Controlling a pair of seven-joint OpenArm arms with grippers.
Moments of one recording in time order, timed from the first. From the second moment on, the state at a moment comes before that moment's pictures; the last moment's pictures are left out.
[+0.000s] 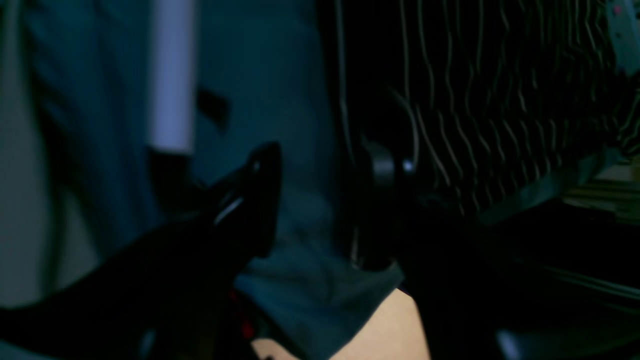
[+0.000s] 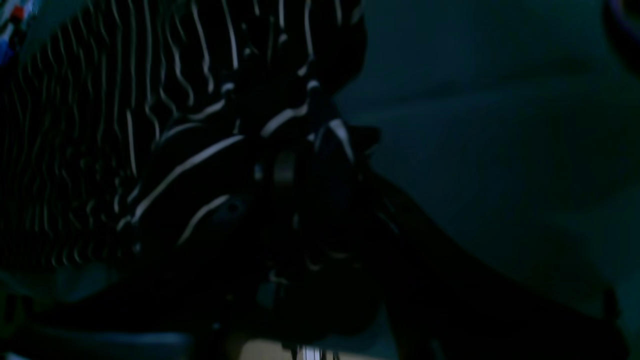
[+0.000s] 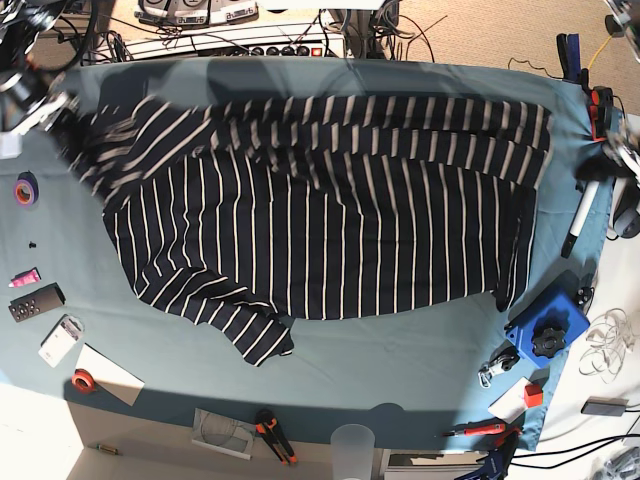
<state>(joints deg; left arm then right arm) 5.6 -36.8 -34.9 69.8 -76.4 -42.6 81.9 -18.4 19.7 60.3 96.7 64.4 39.8 -74.9</state>
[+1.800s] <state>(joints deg) 4.1 -39.0 -36.1 69.8 -78.4 -42.4 81.8 -22.2 25.9 36.7 109.4 46.5 39.8 -78.2</state>
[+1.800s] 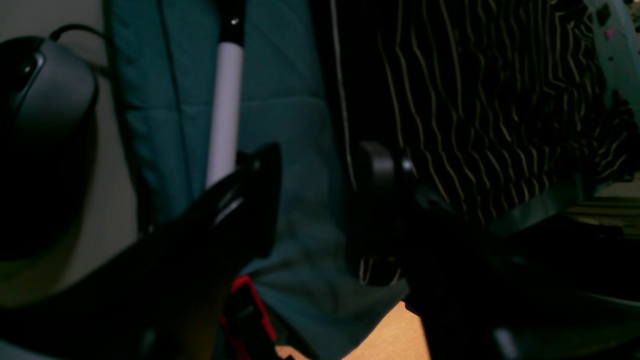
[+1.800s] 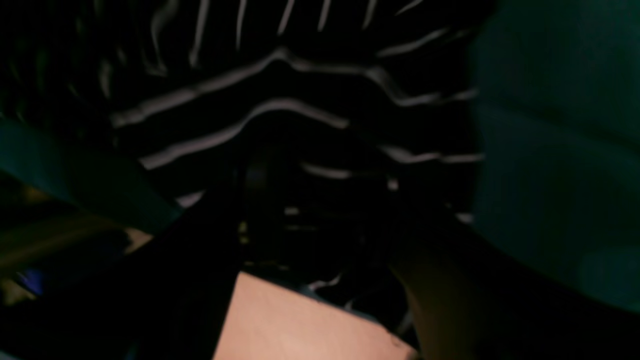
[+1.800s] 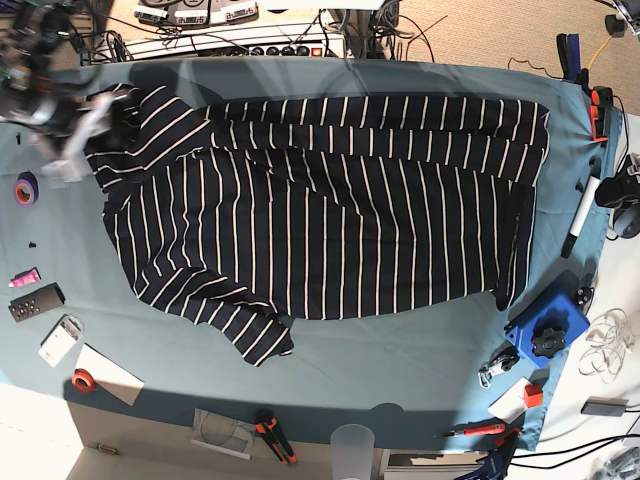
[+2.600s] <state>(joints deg) 4.1 -39.0 -36.1 69.8 -78.4 -42.4 81.8 -11.9 26.0 30.8 109.4 29.6 35.0 -57.5</state>
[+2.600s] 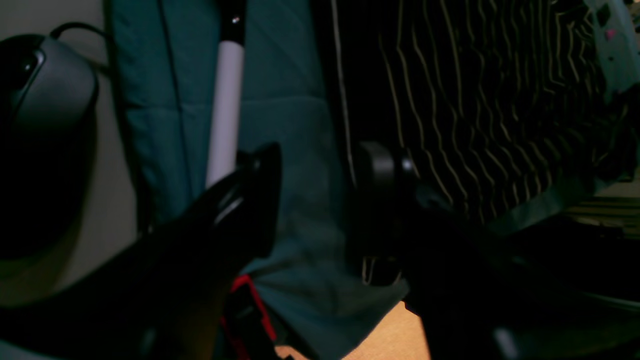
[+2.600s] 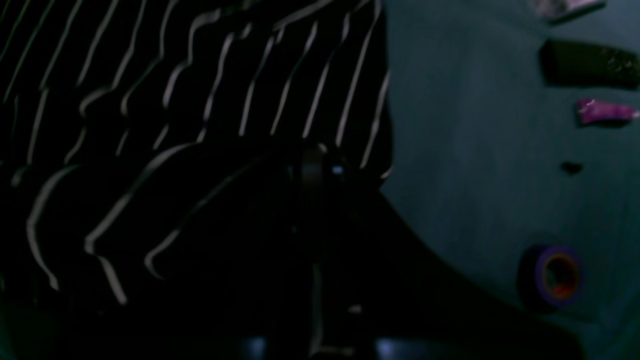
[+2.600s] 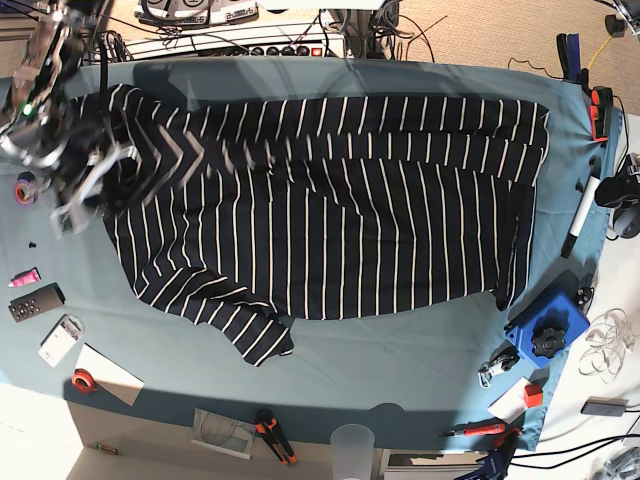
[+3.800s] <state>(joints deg) 4.1 -39.0 -36.1 69.8 -78.3 -42.4 81.9 4.2 26.4 30.3 100.4 18.7 28.2 -50.3</state>
